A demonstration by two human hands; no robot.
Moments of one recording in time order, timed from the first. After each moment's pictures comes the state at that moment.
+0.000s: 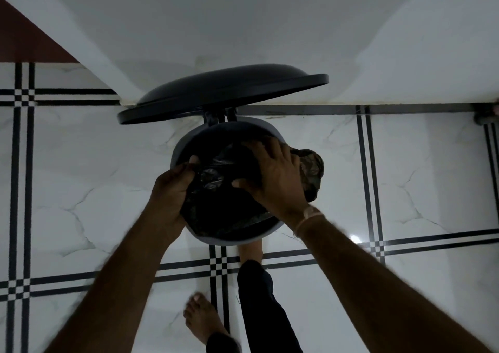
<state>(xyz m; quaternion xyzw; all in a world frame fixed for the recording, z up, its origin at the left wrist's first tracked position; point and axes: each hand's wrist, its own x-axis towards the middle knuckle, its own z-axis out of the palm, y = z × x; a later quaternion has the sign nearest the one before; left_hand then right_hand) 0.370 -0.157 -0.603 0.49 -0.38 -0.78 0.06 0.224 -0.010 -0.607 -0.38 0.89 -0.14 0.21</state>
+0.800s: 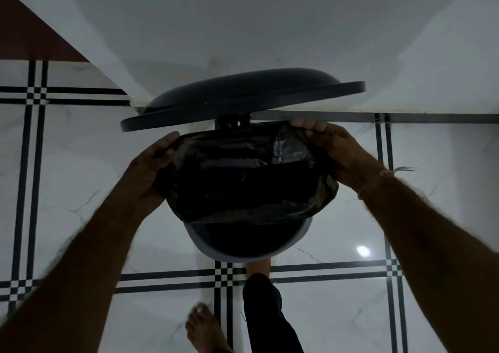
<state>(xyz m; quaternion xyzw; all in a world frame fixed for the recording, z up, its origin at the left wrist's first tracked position) 0.374 -0.241 -0.657 0.45 -0.36 -0.81 0.08 0.106 -0.004 -0.625 -0.04 0.63 -0.58 0.51</state>
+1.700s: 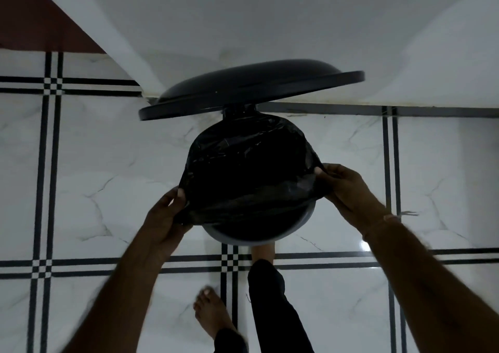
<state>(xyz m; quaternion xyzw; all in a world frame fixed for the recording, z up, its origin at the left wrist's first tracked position) 0.457 -0.170 -0.674 0.54 -0.26 -0.80 0.03 0.166 0.066 -0.640 0.11 0.67 -0.57 0.46</state>
